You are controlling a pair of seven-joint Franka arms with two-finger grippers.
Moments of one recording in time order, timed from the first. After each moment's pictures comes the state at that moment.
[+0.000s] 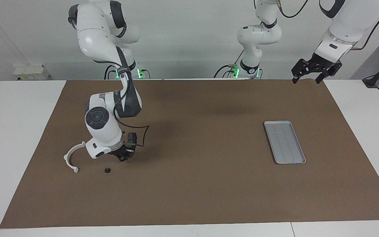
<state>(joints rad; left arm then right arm) 0.00 -0.07 -0.02 -1.62 -0.02 1.50 0.03 0.08 0.51 0.11 -1.44 -0.08 1.83 0.39</state>
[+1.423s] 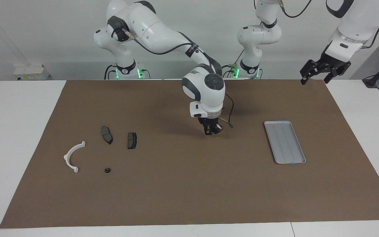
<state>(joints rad) 0.02 -0.07 -0.01 -1.62 0.00 1.52 0.03 0.56 0.68 0.19 -1.39 -0.08 2.08 1.52</state>
